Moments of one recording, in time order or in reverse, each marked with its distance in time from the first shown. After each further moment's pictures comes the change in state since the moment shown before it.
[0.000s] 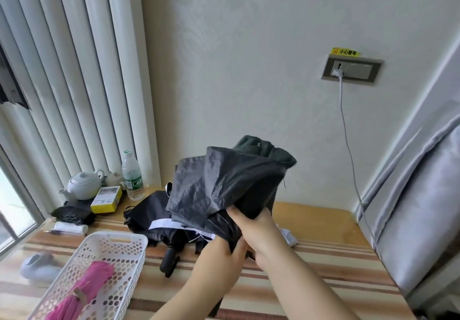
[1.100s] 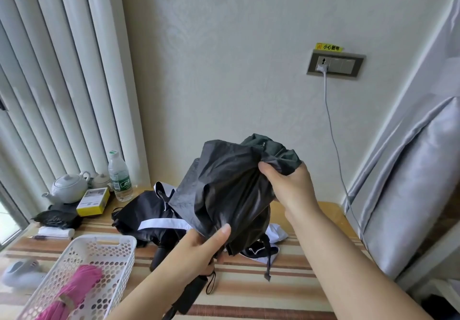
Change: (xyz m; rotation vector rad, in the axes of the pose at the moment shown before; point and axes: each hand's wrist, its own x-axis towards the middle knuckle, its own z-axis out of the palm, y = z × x) left_hand 0.000 -0.007 -0.027 -0.552 -0.281 -0.094; right_hand 0.026 -0.057 -0.074 -0.054 0.243 -0.339
